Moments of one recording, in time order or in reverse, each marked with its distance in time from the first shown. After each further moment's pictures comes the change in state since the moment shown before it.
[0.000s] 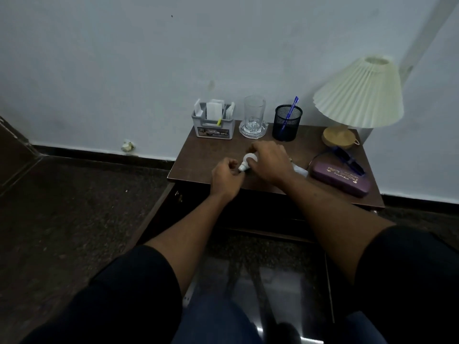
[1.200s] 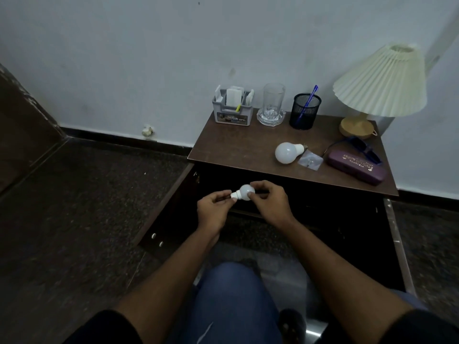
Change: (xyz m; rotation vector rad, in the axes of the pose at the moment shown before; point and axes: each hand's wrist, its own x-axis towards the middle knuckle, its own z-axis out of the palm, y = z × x) left_hand -0.124 -0.070 -0.044 -0.548 0.104 -0.357; right_hand -0.133 -0.045 0.067 0.842 -0.055 0.313
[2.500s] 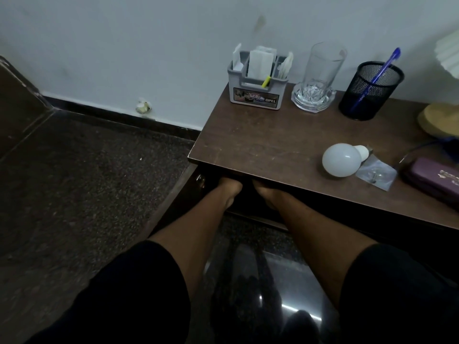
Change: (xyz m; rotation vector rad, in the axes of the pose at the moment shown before) left_hand 0.202 -0.048 0.050 0.260 -0.086 -0.257; right_hand 0.178 0.078 0.111 0.010 -0.180 0.378
